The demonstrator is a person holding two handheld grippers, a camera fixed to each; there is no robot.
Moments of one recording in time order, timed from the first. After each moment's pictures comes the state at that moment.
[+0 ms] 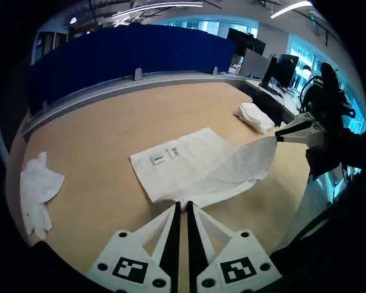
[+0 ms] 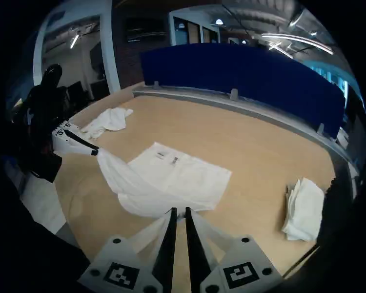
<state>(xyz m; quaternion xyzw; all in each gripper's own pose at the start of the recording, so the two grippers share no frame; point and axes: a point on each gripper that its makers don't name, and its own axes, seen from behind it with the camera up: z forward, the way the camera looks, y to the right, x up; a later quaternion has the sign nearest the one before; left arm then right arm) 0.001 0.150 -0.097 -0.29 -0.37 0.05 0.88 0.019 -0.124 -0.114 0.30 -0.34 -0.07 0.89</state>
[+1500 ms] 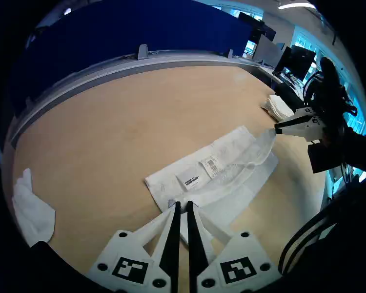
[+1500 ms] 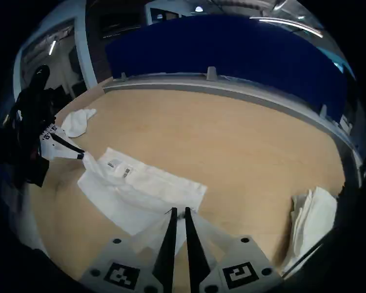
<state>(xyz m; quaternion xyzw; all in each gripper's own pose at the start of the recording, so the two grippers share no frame) -0.072 0.154 0.031 -0.30 -0.43 0.06 0.85 -0.065 -0.114 0.033 0.25 -0.39 -0.04 0.89</state>
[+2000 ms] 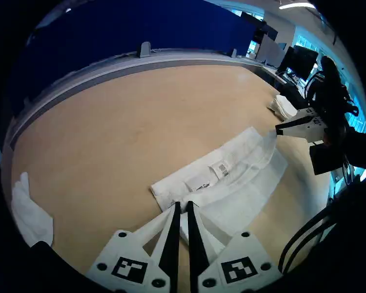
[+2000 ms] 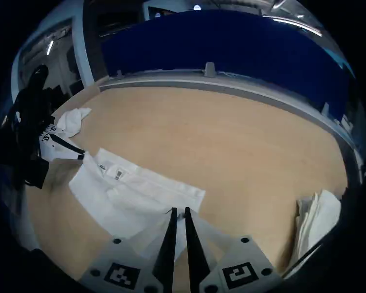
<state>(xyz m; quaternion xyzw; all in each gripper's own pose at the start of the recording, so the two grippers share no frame) -0.090 0.154 0.052 -0.30 -0.43 0.07 0.85 -0.083 -0.118 0.052 0.24 -0.39 -0.04 0.89</state>
